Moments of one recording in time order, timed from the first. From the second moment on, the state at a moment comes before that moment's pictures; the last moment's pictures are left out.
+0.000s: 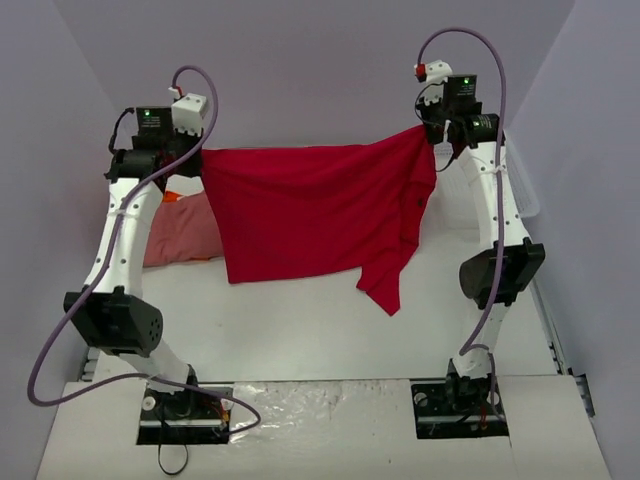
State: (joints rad) left arm -0.05 1.59 1.82 -0.80 0.15 0.17; right arm 0.12 1.96 2.22 -0.81 0.03 -0.27
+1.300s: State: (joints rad) left arm -0.05 0.95 1.69 -0.99 0.18 0.17; right arm 0.12 1.20 1.97 -0.80 -0.01 -0.18
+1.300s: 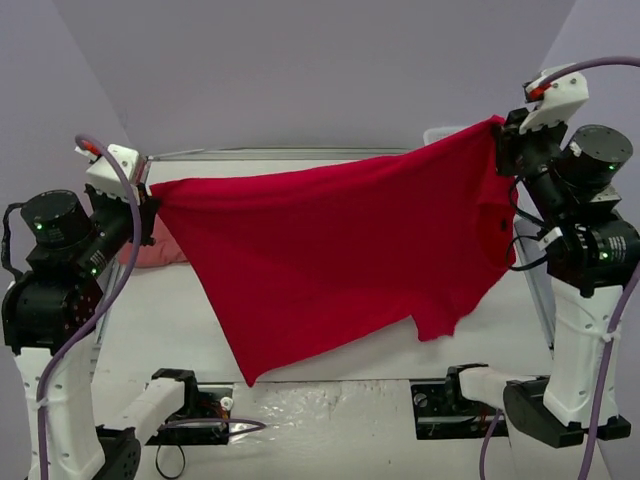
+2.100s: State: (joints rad) left arm -0.06 2.15 2.03 -0.68 0.07 0.21; right arm 0.12 2.31 2.17 -0.56 0.10 -0.22
